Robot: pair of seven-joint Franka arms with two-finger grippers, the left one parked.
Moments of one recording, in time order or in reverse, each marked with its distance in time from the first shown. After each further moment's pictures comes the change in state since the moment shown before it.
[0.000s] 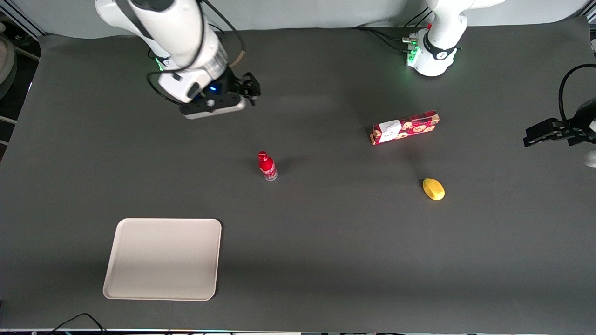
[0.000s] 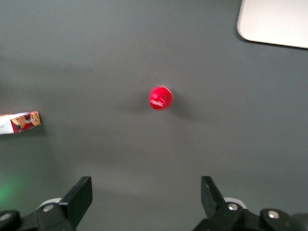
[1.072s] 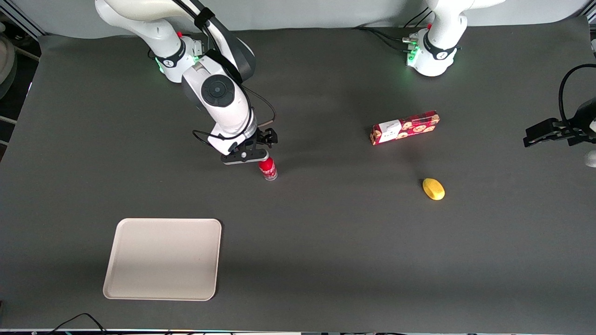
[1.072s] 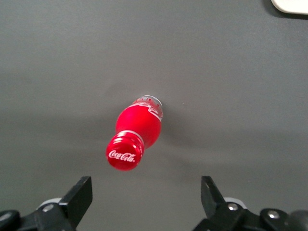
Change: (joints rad) arm -0.013 0.195 0.019 -0.288 -0.127 0.421 0.090
